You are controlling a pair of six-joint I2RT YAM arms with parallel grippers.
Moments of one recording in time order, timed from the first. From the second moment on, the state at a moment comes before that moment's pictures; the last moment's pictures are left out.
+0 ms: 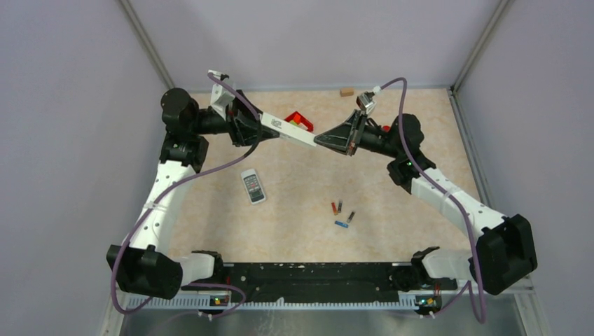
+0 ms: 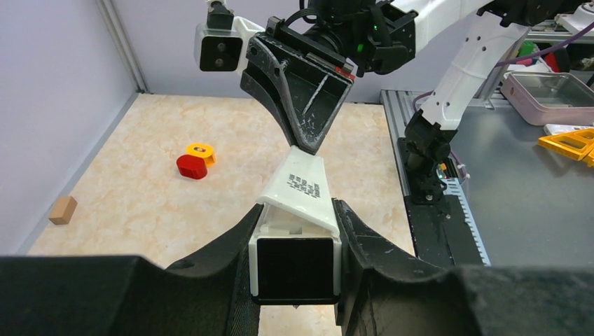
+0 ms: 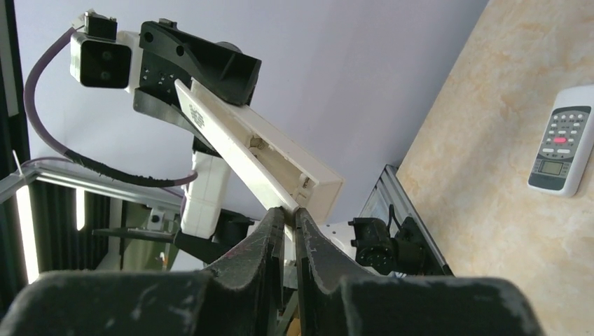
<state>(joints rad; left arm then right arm) -0.15 1.23 1.23 0.25 1.38 -0.25 0.49 1.25 0.92 0.48 -0.75 1.34</state>
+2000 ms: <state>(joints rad) -0.14 1.24 1.22 0.17 1.38 -0.21 0.55 1.44 0.86 1.09 -0.67 1.71</state>
